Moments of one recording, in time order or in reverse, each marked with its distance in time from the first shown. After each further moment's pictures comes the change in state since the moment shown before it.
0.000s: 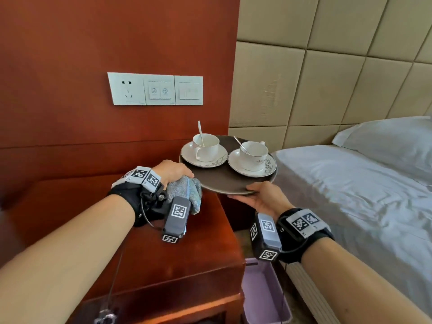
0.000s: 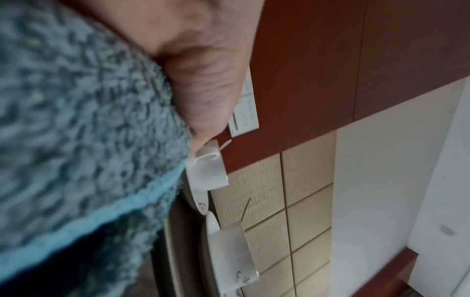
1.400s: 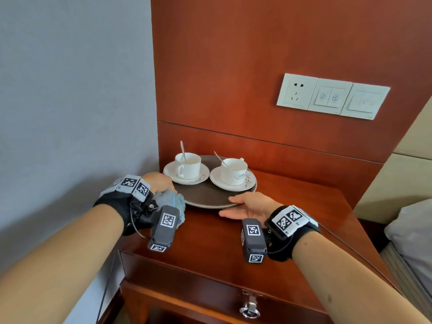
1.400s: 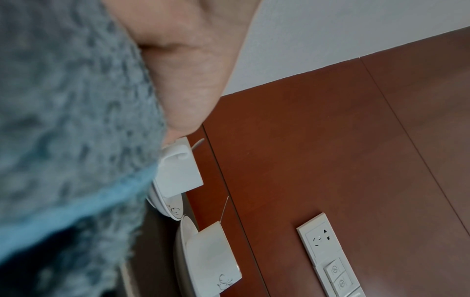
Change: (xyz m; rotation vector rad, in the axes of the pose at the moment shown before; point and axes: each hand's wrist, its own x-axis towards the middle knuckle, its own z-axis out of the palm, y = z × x) left_hand -0.014 -0.262 -0.267 -0.020 0.269 -0.295; right_hand 0.042 0.205 0.270 -0.609 -0.351 0.595
